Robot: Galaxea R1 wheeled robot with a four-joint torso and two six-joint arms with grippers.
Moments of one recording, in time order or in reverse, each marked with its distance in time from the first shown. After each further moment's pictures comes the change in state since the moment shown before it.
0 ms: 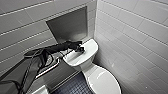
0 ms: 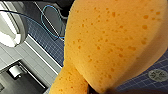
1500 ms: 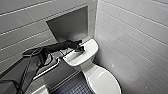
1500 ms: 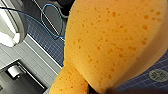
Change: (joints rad) left arm -0.023 -0.011 0.052 0.063 0.043 -0.112; right arm 0.000 0.050 -0.058 0.000 0.000 0.000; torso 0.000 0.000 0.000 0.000
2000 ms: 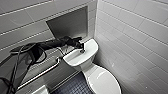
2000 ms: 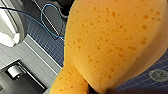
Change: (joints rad) left arm -0.058 -0.107 0.219 -0.017 0.004 -0.027; right arm 0.000 0.000 -0.001 0.000 0.000 0.000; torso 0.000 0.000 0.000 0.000
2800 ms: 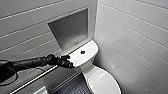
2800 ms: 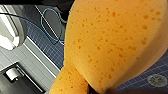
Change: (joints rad) left arm 0.272 -0.453 0.597 0.054 -0.009 0.007; right arm 0.005 -0.005 -0.001 0.000 -0.001 0.000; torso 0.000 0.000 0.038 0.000
